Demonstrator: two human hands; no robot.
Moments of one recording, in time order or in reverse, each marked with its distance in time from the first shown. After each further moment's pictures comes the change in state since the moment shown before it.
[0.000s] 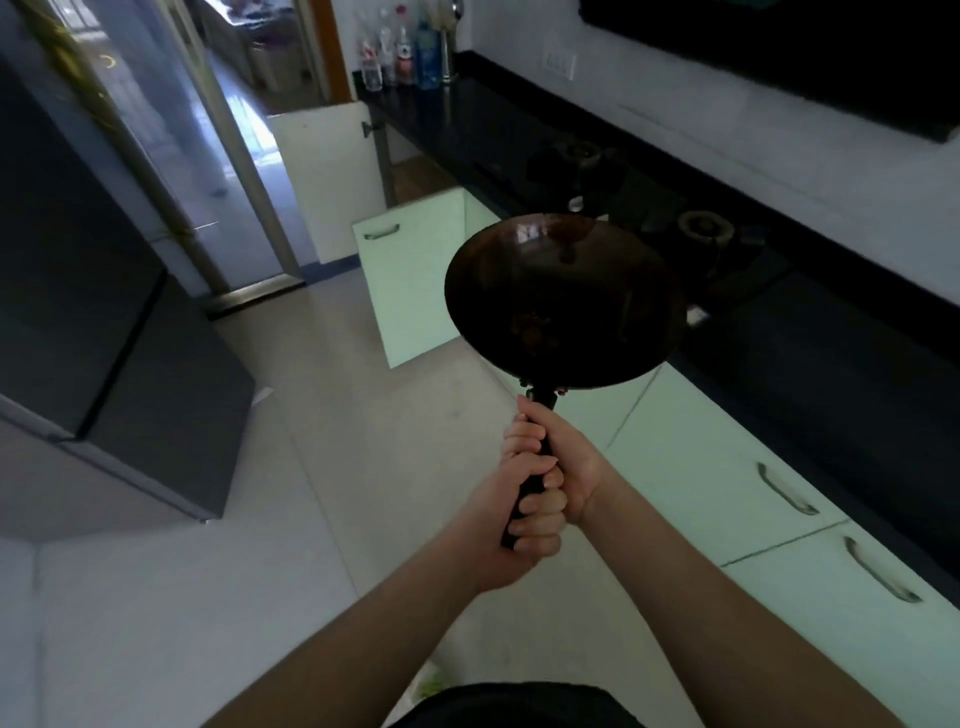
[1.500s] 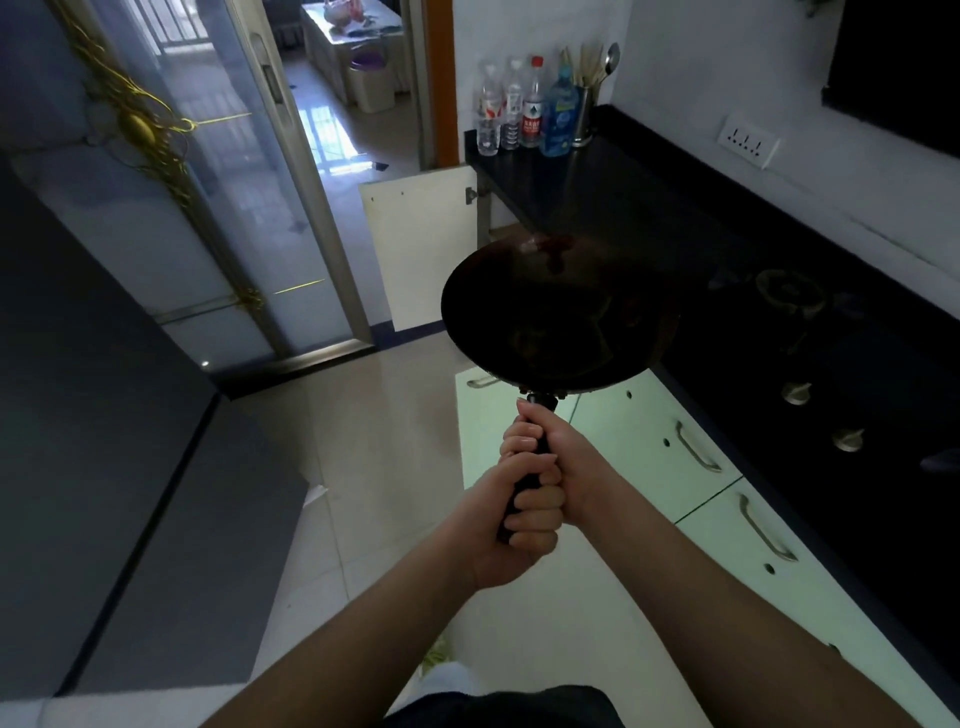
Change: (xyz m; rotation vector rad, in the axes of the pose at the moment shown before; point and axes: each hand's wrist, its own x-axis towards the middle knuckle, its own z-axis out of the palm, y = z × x) left_hand 0.196 0.484 -0.180 -0.174 -0.075 0.075; right_hand 0.450 -0.218 0.249 -0.144 0.039 0.114
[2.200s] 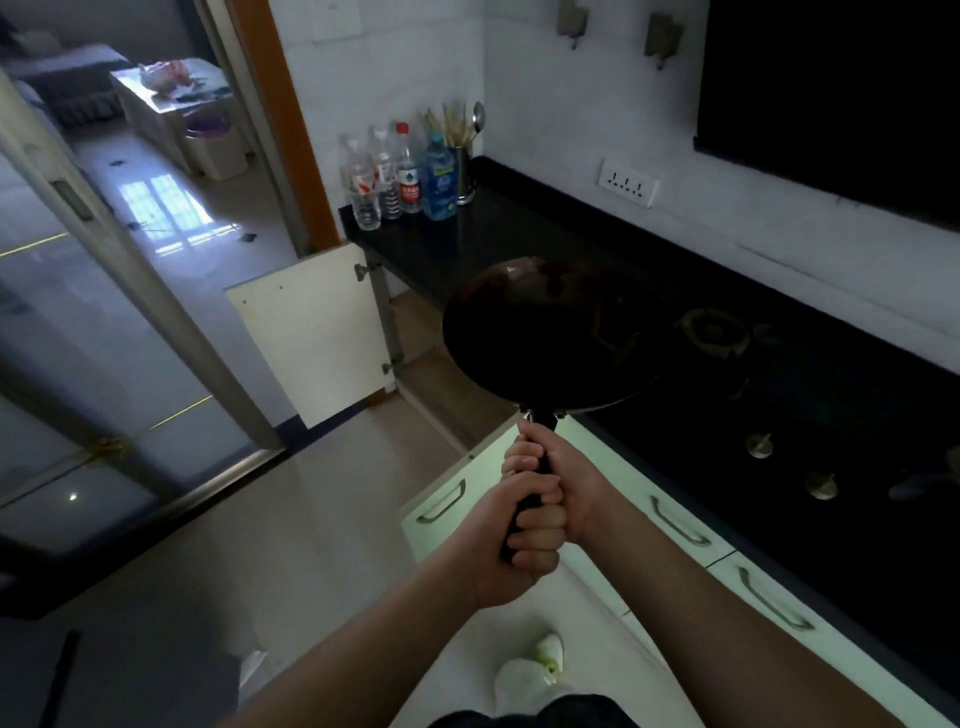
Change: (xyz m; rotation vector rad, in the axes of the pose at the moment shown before) left_hand 0.140 0.157 0.019 0.233 -0.017 -0.201; right_hand 0.091 -0.158 0.026 0.247 0.047 -0.204
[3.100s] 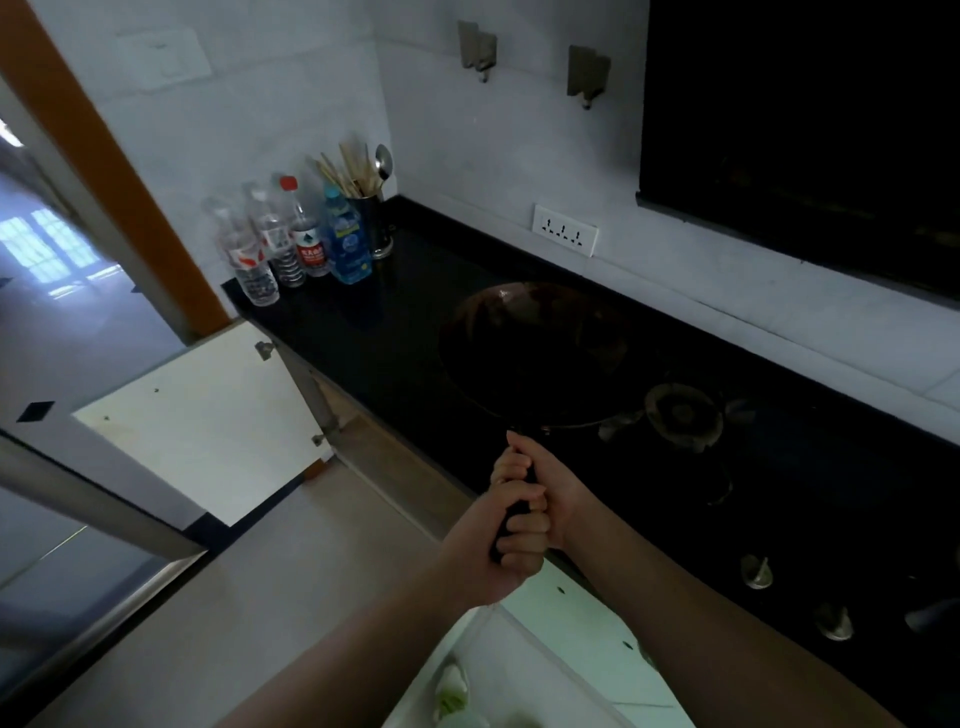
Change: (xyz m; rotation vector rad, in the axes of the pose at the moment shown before) left_hand 0.211 0.155 0.021 -0.015 -0.038 -0.176; right_hand 0.124 -0.219 -0.002 0.115 -0.012 -0.071
